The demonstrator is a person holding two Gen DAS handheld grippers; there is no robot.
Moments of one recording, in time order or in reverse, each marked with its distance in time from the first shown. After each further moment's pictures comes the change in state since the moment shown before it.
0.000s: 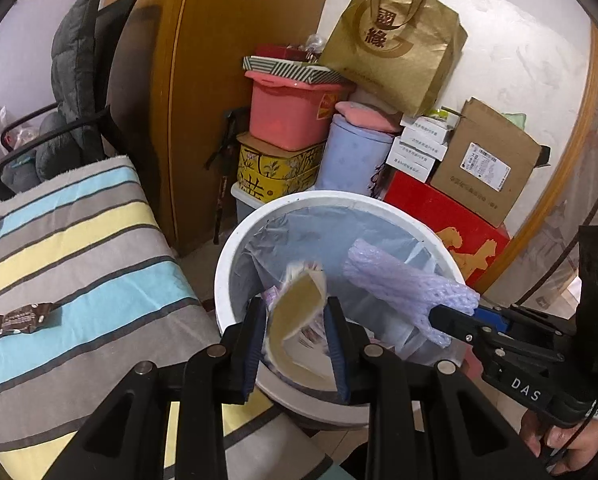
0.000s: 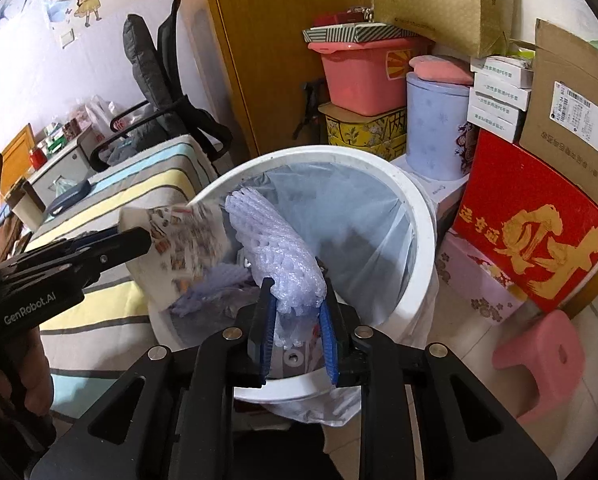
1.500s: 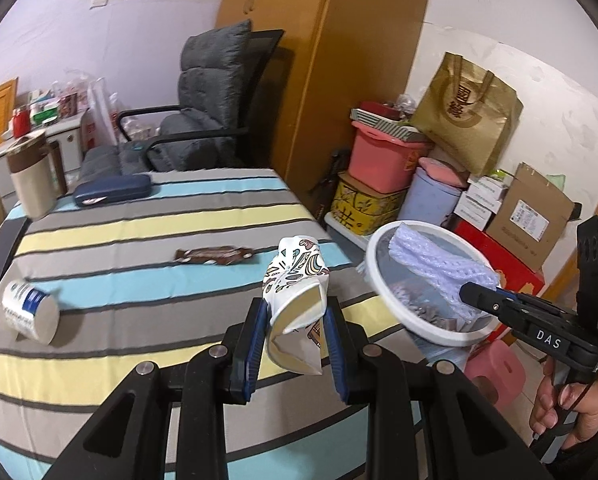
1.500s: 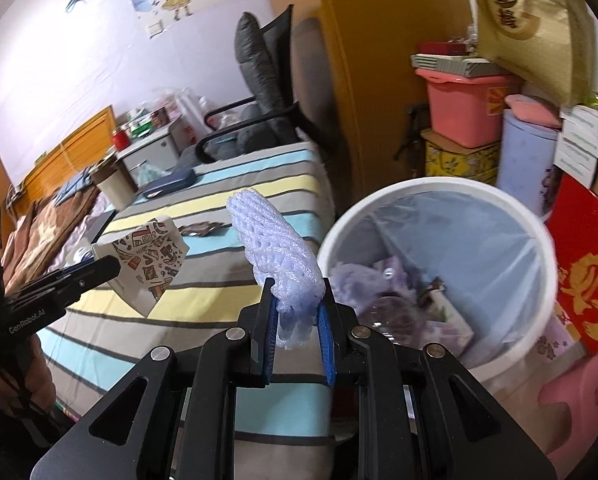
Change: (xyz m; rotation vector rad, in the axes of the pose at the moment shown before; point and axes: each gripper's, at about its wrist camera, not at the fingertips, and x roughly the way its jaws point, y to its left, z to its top) left arm -0.156 0.080 -0.071 -0.160 -0.163 0.218; right arm -0.025 0.083 -0.007 -0.126 -0.064 0.243
